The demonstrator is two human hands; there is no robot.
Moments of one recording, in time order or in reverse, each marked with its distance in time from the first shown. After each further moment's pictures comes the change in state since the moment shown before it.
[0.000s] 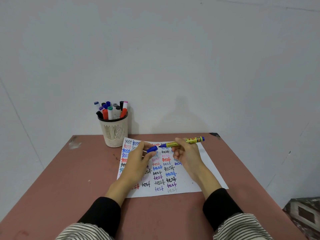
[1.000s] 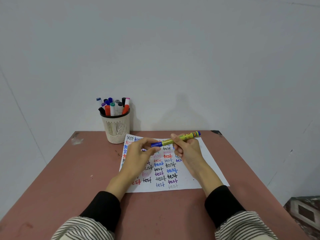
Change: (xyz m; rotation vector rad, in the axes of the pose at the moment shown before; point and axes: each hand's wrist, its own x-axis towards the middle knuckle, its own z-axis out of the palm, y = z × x) left_hand 0.000 0.007 -0.006 -0.087 0.051 0.052; right_hand -0.009 -0.003 0.005 -0.121 -0.070 -0.087
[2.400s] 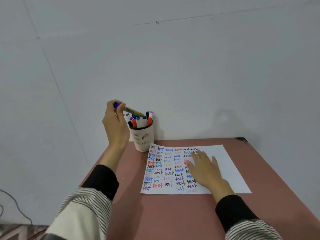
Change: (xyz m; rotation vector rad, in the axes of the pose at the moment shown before) left_hand 0.042 0.080 -0.108 0.157 0.737 0.306; right_hand -0.005 0.031 -0.008 -1.480 -0.169 -0.025
